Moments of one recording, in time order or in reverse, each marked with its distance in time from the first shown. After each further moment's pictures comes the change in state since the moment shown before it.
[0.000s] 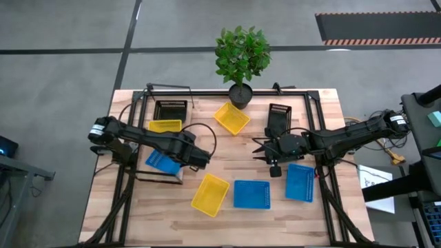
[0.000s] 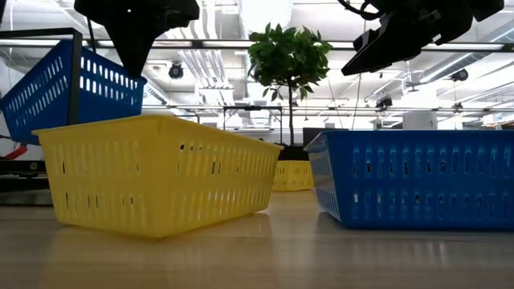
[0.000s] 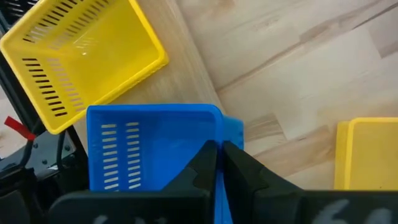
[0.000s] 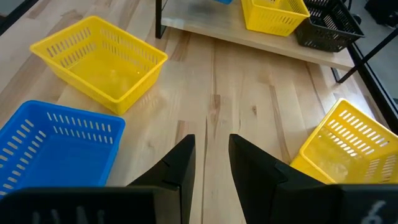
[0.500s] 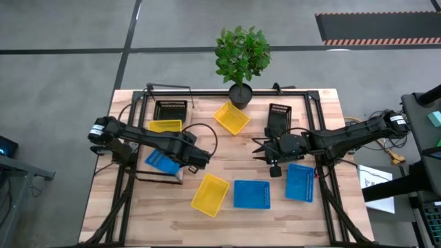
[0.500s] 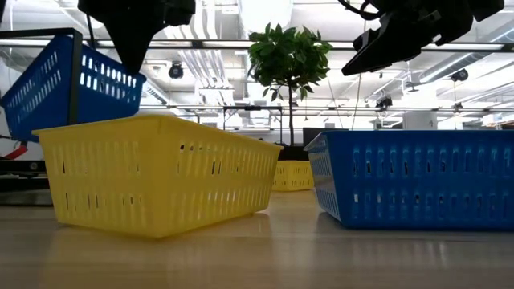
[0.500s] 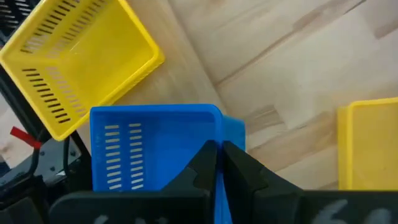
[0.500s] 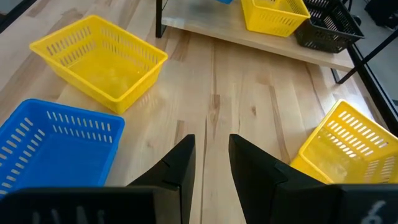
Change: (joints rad) left arm -0.001 -0.001 0.013 -0.012 0.016 0.072; right arm 0.000 0.000 0.000 -0.001 0.000 -0.008
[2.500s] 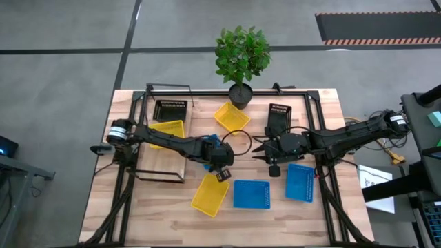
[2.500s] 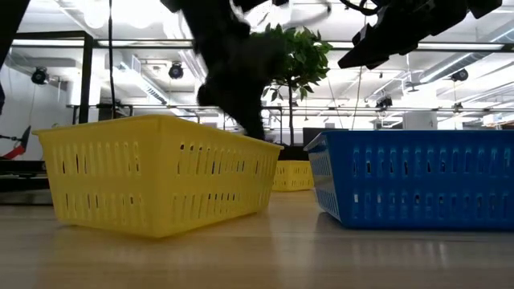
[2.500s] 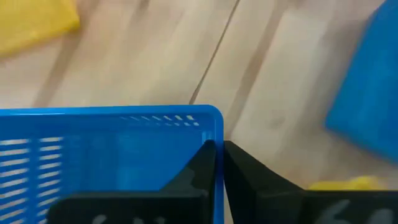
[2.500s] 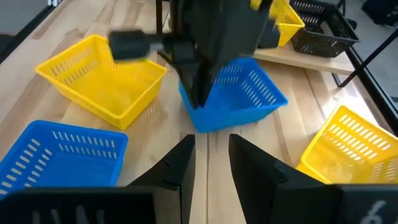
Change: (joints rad) left arm 0.088 0.180 -0.174 0.933 0.024 0.712; right arm 0.000 -0.001 0.013 0.021 -0.001 0.042
